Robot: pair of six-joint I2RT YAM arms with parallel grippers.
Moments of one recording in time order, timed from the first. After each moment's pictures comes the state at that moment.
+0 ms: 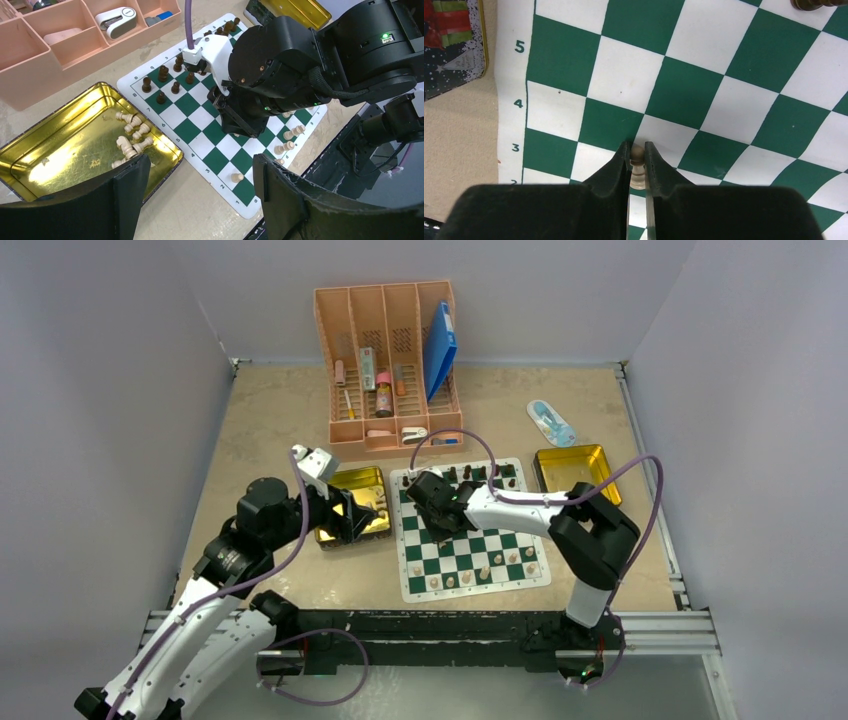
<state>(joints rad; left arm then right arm) -0.52 0.61 0.72 -0.44 0.26 -0.22 0.95 1.77 1.09 -0.50 0.17 0.50</state>
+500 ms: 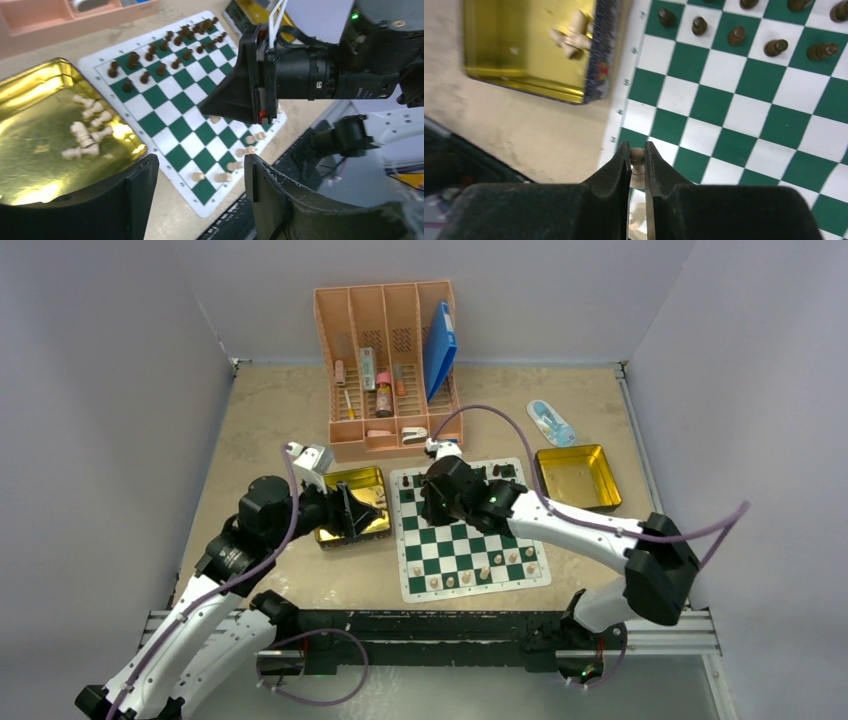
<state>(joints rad) -0.52 0.61 0.72 -0.44 0.28 -0.42 0.96 1.50 1.06 -0.43 0.16 0.61</state>
